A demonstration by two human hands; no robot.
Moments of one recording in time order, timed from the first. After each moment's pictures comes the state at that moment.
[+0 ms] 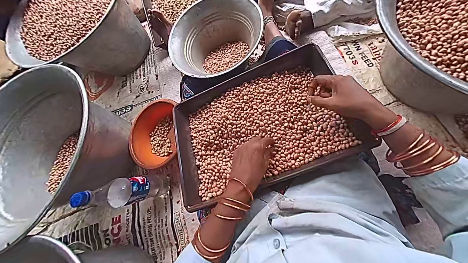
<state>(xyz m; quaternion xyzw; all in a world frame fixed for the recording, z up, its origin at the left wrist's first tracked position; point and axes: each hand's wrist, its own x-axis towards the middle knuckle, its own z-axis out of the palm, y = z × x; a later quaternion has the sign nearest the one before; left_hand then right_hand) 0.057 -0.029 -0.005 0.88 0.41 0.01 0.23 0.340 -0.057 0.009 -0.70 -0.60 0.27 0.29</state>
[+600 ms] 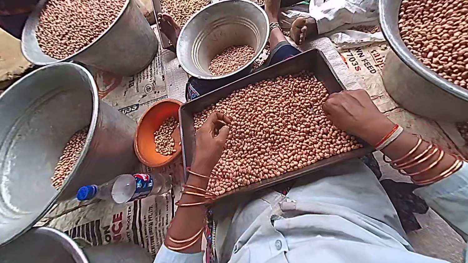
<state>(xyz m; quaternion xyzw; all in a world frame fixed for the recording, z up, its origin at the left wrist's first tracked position) -0.007 0.029 0.015 0.75 0.49 0.22 0.38 0.324 -0.077 0.005 -0.72 -0.69 0.02 -0.04</state>
